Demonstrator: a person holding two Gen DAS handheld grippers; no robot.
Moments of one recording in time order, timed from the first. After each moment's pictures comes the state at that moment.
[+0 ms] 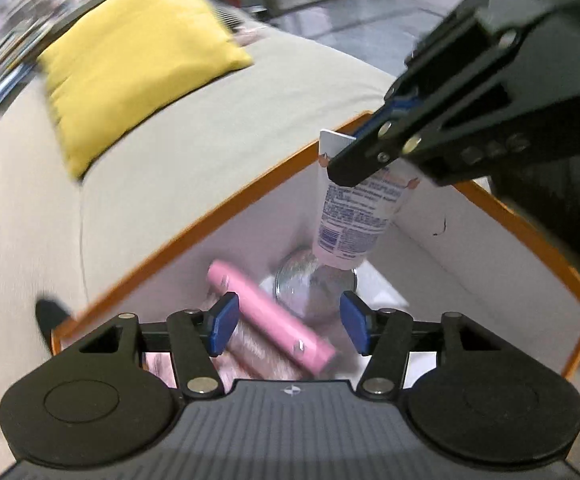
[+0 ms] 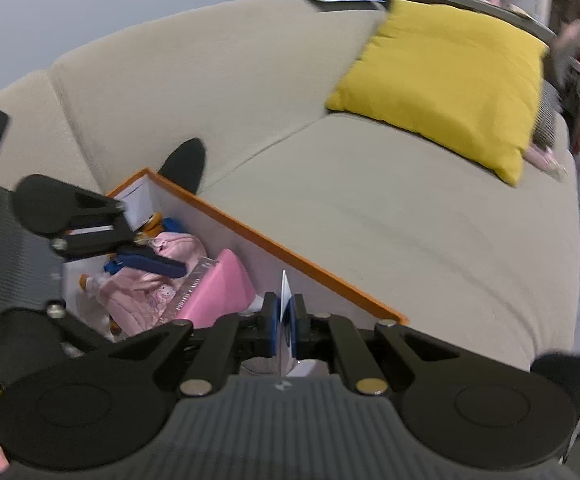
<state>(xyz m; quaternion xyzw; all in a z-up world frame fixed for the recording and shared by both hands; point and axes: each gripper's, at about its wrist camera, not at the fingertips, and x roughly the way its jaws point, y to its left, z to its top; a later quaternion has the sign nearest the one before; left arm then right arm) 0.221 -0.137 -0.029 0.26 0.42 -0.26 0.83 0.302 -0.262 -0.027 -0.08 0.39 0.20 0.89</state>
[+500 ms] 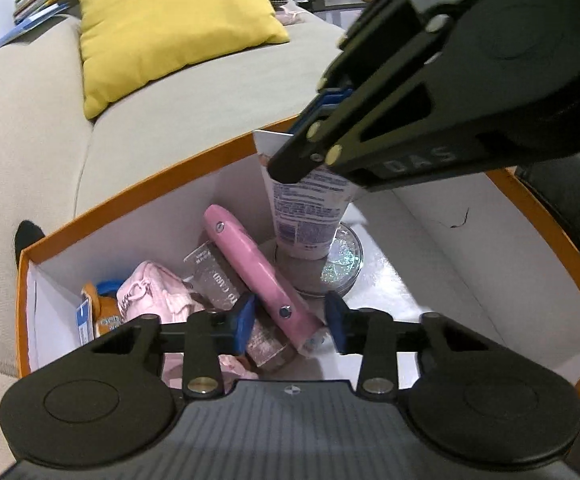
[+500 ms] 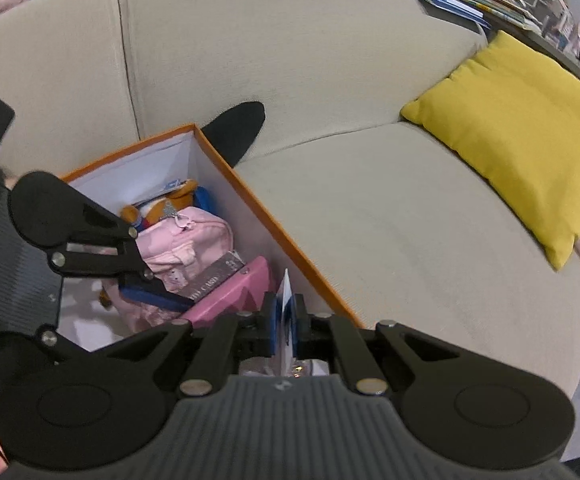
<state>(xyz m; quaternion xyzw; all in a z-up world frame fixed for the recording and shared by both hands) 0.235 -0.126 -0.050 0.19 0.44 -0.23 0.85 0.336 -0.215 -0.040 -0.21 0.40 0.28 0.85</state>
